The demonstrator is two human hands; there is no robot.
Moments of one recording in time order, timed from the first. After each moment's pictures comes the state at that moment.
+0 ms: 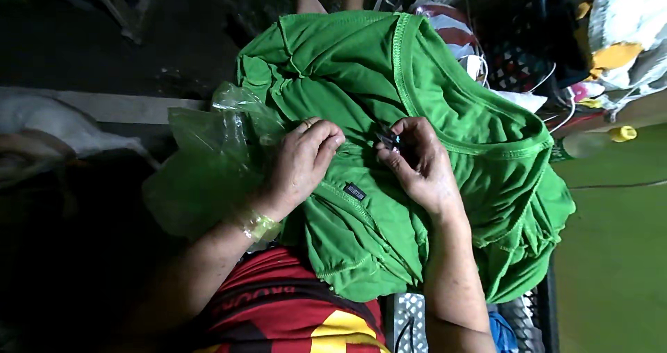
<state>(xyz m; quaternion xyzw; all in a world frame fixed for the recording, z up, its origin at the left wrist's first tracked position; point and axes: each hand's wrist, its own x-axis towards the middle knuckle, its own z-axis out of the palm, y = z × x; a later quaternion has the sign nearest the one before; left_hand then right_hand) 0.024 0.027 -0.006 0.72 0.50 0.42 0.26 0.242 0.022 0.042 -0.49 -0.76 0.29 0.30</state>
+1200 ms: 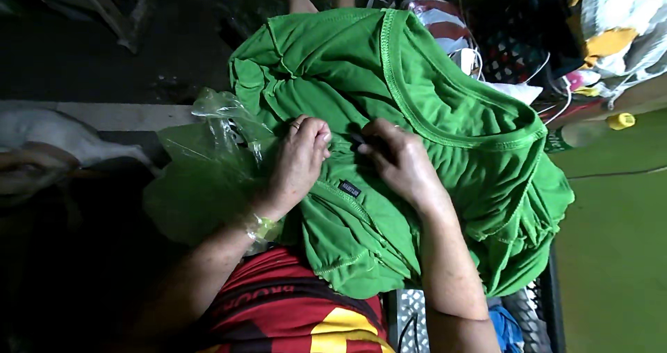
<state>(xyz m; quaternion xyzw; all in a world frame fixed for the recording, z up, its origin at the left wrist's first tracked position) 0.028 0.023 -0.012 0.71 0.51 0.41 0.26 0.222 0.031 0.046 -0.51 -0.81 0.21 0.21</state>
